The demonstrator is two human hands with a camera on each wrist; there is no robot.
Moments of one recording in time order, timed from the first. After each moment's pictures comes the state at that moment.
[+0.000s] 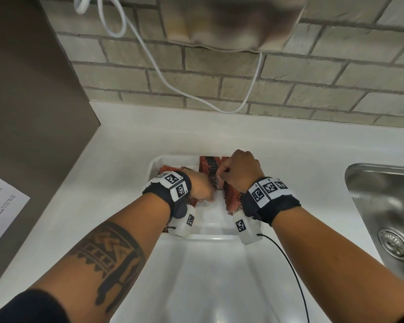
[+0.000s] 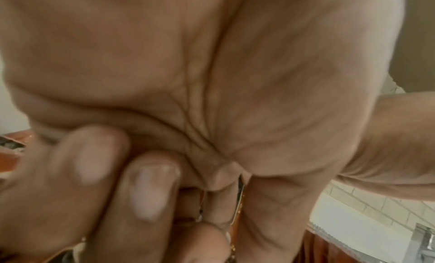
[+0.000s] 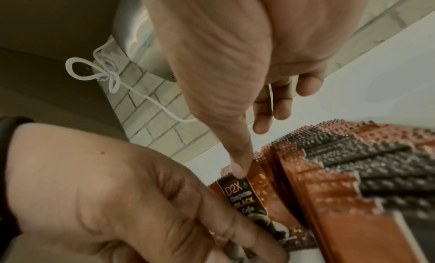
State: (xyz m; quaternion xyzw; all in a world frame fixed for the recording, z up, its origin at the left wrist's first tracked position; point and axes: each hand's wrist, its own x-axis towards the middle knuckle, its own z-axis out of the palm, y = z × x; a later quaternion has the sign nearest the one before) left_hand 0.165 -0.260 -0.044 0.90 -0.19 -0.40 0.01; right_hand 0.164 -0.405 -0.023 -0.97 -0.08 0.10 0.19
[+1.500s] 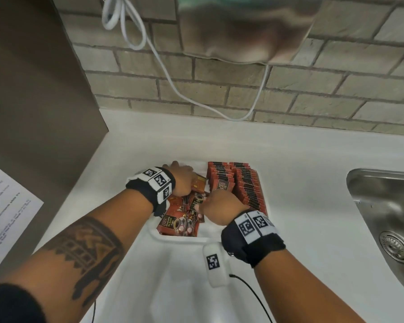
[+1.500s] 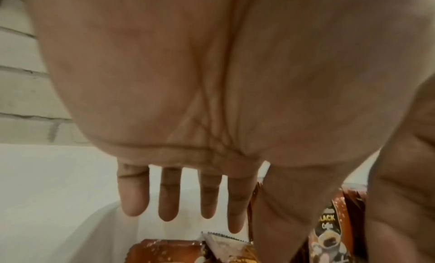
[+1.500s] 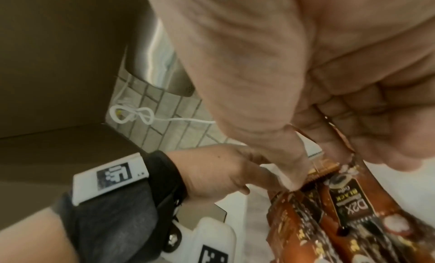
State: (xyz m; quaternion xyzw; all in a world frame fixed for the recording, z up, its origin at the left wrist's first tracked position) left_hand 0.158 -0.193 -0.019 0.93 -0.14 -0.32 -0.09; right_hand 0.096 -0.334 -0.023 -0.93 -0.02 0.29 0.22
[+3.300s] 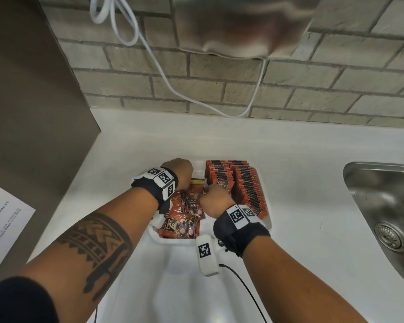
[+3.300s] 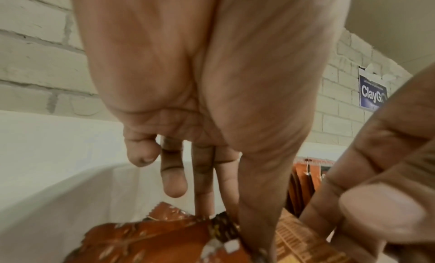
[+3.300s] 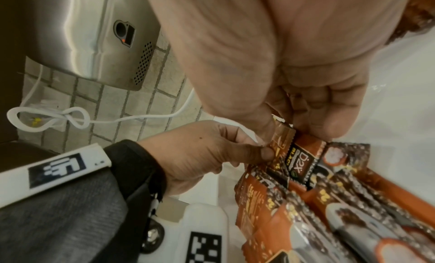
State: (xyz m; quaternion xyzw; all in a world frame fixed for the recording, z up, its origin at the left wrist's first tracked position) left_hand 0.182 -0.193 -0.036 0.96 -0.11 -0.25 -0.01; right_hand 0.121 -0.320 -0.064 -0.92 0.05 0.23 0.31
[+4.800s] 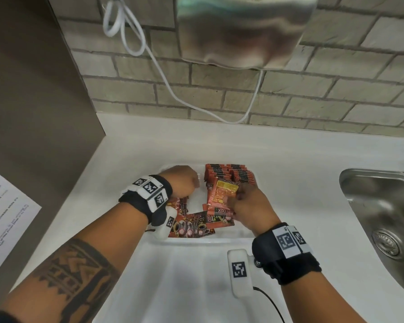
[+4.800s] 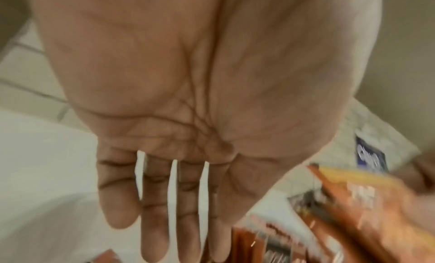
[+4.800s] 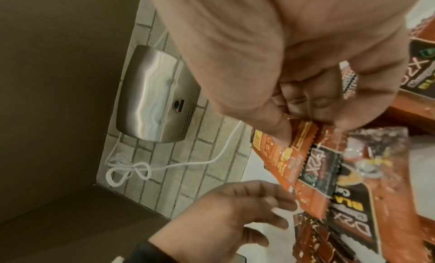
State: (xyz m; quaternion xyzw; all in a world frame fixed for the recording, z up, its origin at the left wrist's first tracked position) left_hand 0.147 -0.191 -0.008 0.95 -0.13 -0.25 0.15; right_hand 0.081 -0.392 -0.031 -0.85 0.08 0.10 0.50
